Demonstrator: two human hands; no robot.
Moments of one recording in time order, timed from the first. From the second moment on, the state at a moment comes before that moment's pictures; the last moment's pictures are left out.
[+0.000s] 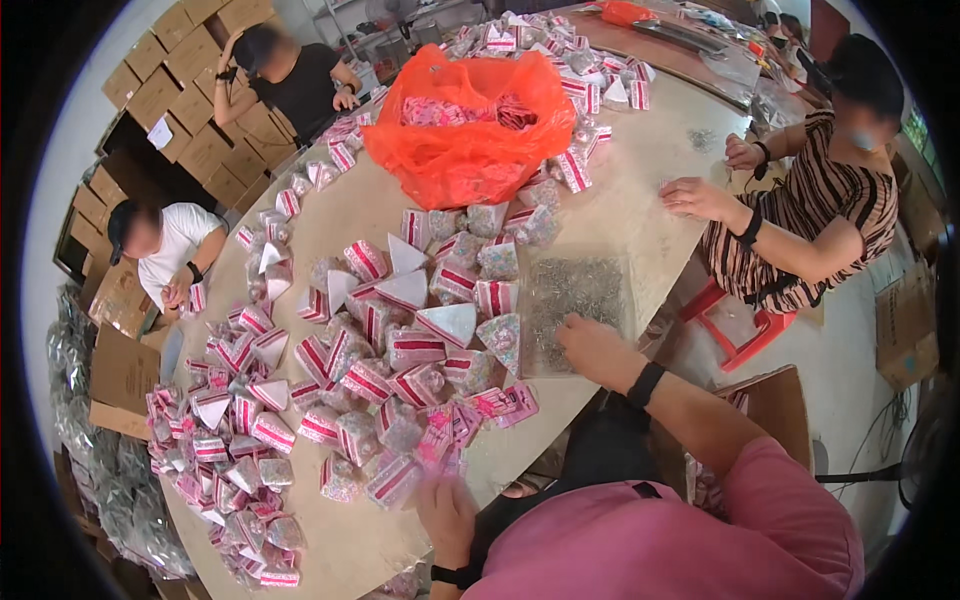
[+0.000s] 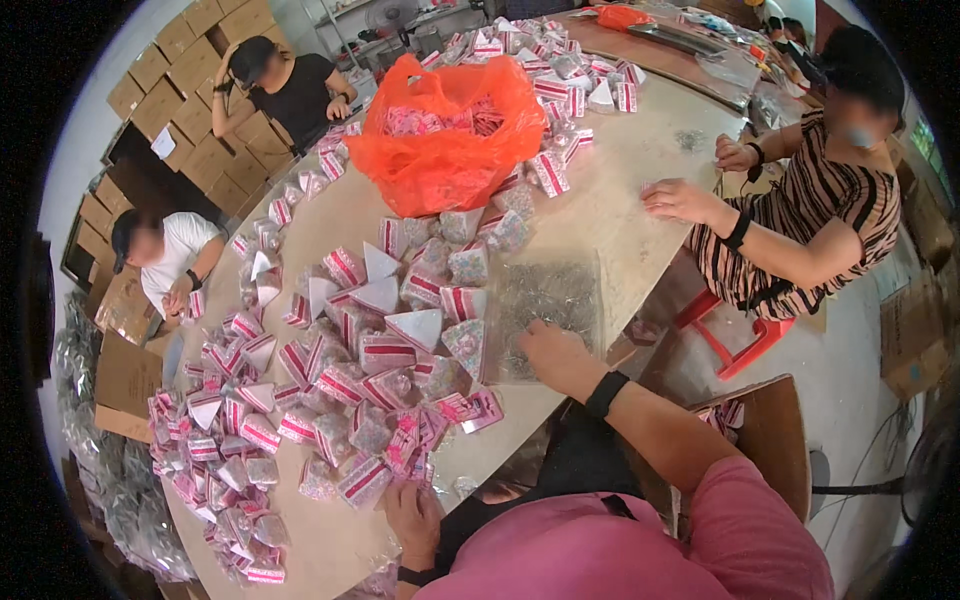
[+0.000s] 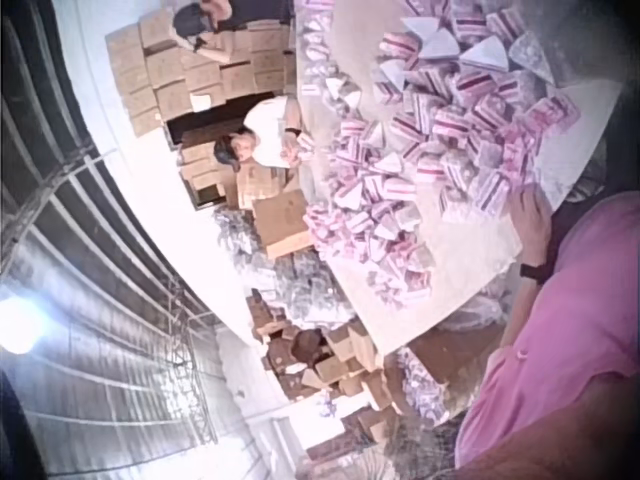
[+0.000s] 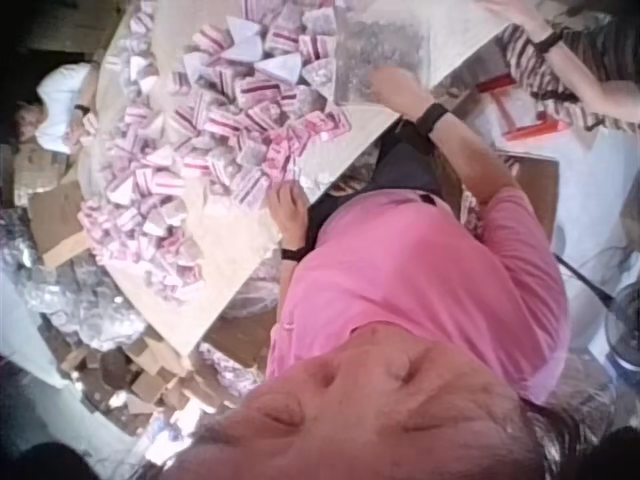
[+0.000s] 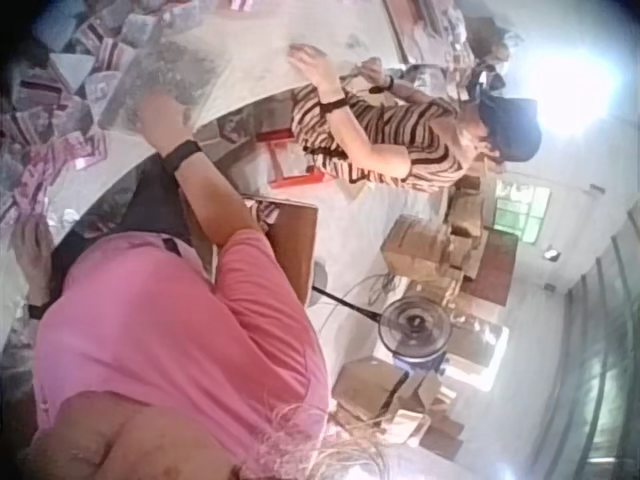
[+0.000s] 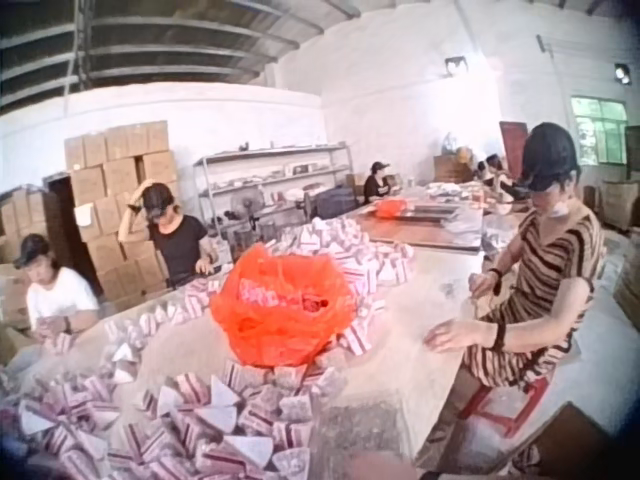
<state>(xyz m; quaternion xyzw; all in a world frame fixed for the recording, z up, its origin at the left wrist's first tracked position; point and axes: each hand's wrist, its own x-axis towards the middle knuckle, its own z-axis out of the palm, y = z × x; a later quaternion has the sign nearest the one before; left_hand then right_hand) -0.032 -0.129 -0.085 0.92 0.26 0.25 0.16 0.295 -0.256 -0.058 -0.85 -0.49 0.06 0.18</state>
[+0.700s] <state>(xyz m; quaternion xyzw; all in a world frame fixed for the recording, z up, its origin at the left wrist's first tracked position) -0.030 -0.130 -0.078 0.91 0.26 0.28 0.17 0.348 -0.243 -0.008 -0.78 -0.41 0.11 0.45</state>
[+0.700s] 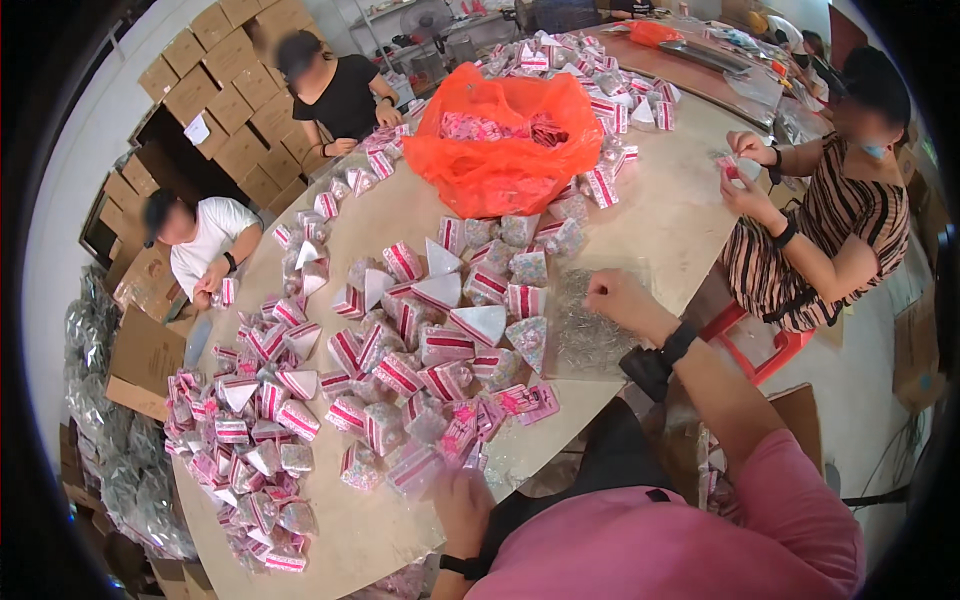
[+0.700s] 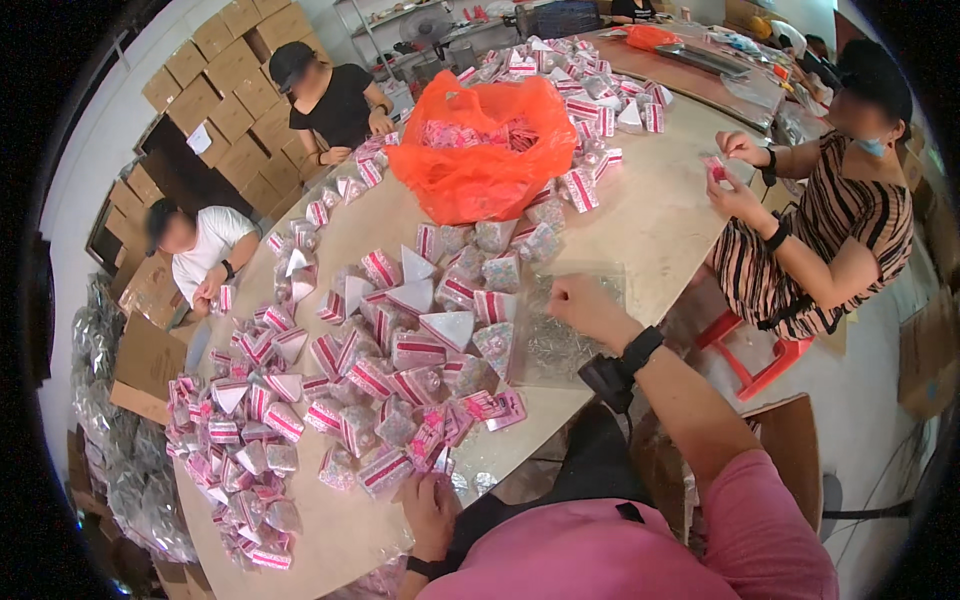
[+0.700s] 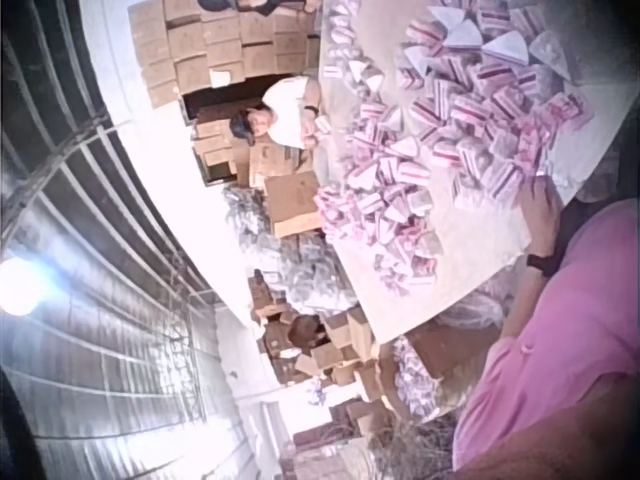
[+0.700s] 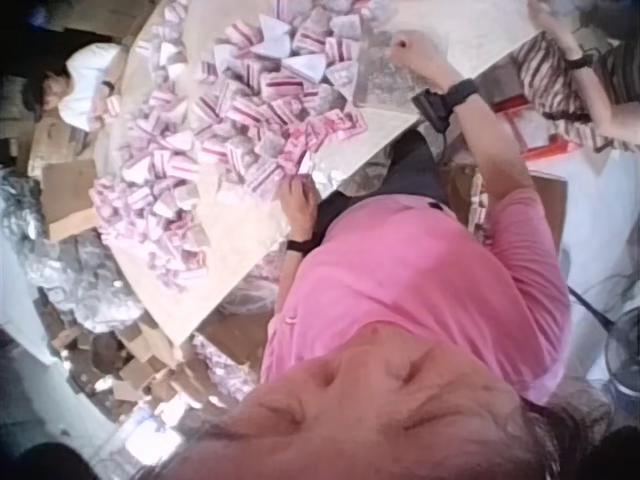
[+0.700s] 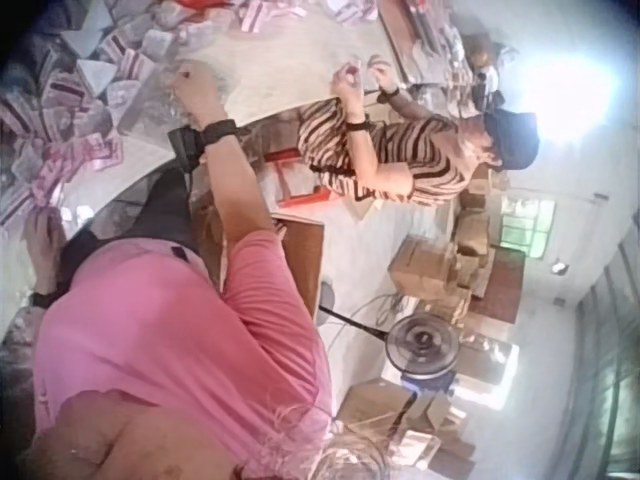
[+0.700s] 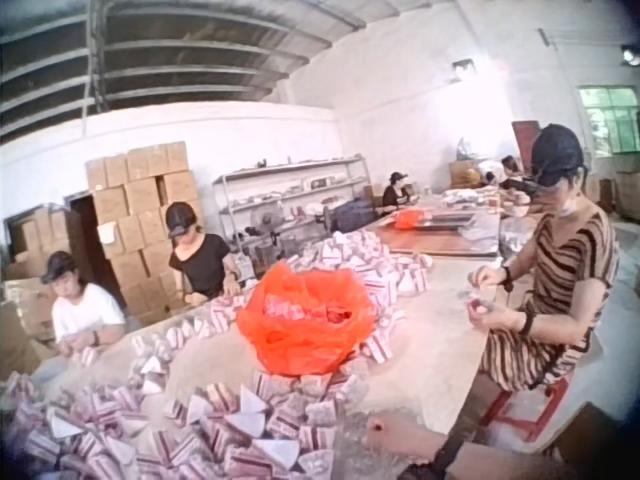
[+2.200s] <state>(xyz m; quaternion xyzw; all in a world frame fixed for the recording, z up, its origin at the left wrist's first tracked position) -0.083 -0.095 -0.023 0.04 0.13 0.36 0.92 0.145 -0.177 0.040 -0.50 -0.32 0.53 0.60</state>
